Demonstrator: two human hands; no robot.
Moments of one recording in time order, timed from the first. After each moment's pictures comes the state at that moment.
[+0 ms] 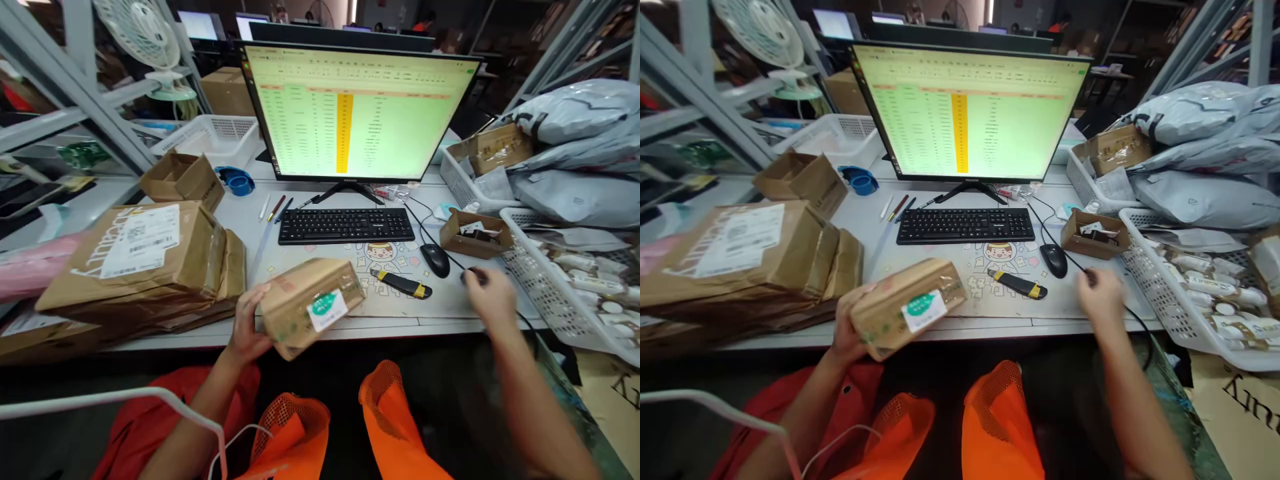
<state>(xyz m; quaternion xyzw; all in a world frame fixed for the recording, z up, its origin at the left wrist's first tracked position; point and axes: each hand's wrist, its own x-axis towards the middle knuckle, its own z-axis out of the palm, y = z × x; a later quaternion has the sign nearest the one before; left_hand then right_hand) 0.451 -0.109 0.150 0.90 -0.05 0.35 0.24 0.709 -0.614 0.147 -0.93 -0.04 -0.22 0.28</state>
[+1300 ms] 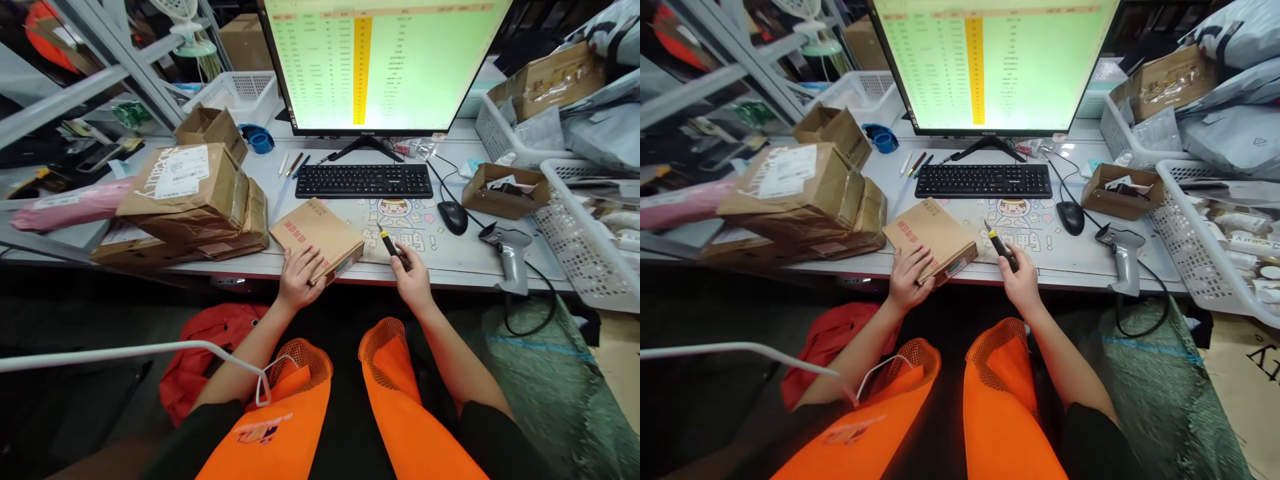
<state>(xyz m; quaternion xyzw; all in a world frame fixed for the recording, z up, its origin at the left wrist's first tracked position) 0.436 -0.206 0.143 0.89 -0.12 0.44 0.09 0.570 -0.480 0.123 -0.75 -0.17 -0.02 0.64</state>
